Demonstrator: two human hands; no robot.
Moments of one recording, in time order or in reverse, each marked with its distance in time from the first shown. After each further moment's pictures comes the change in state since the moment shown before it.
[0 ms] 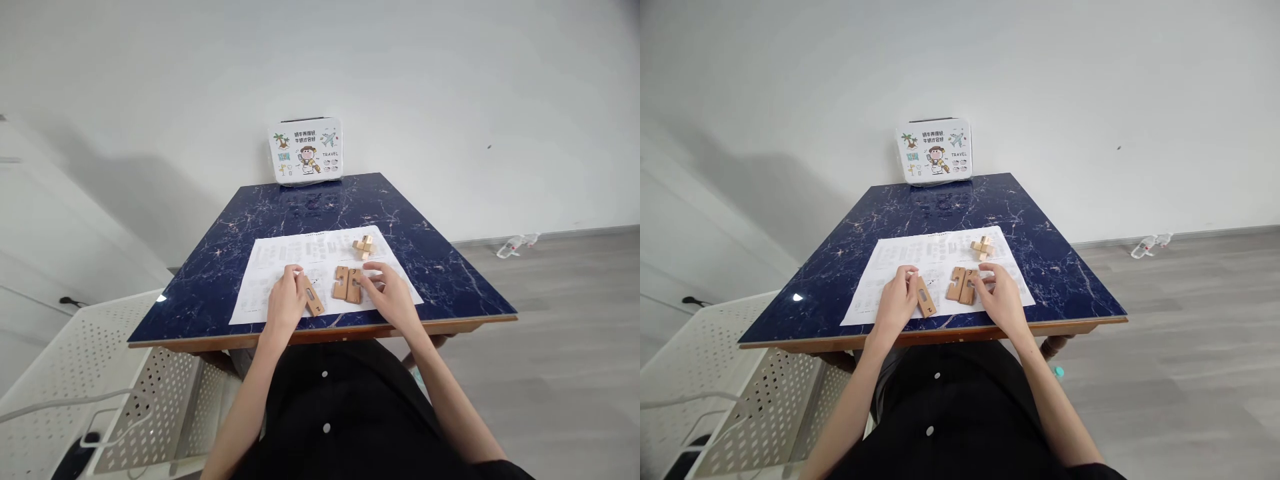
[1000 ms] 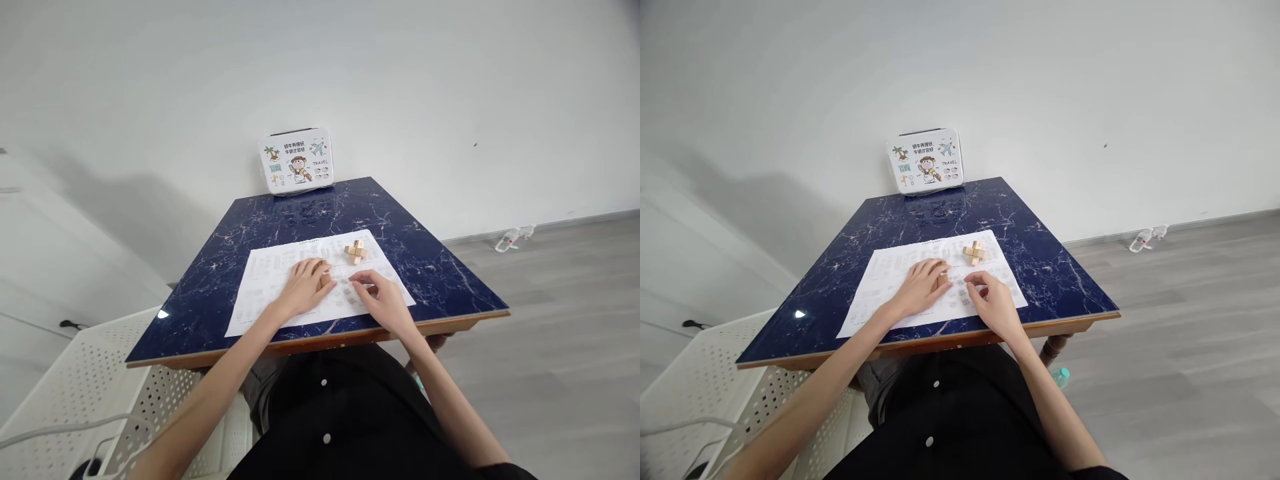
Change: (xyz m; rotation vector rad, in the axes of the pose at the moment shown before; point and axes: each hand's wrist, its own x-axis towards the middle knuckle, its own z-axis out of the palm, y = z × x) left_hand 0.057 -0.004 0.031 0.235 -0.364 0.522; right_hand 0.000 -0.006 -0.004 0.086 -0.077 -0.018
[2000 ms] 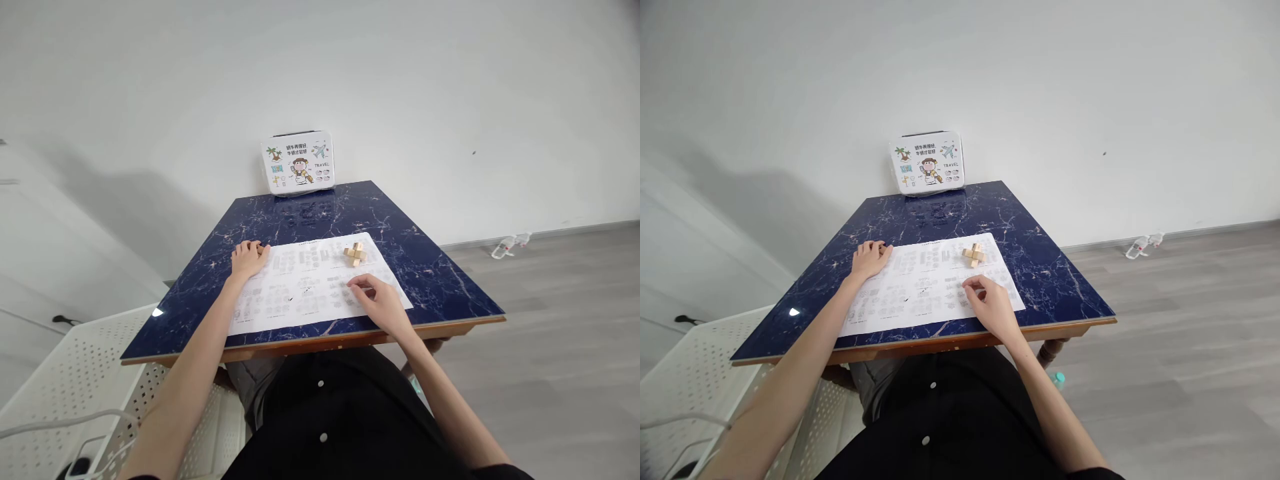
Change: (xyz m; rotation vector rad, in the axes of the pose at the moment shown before) left_hand 0.012 -0.186 -0.023 0.215 0.122 -0.686; right_hand 0.000 -0.007 -0.001 -0.020 -0.049 0.057
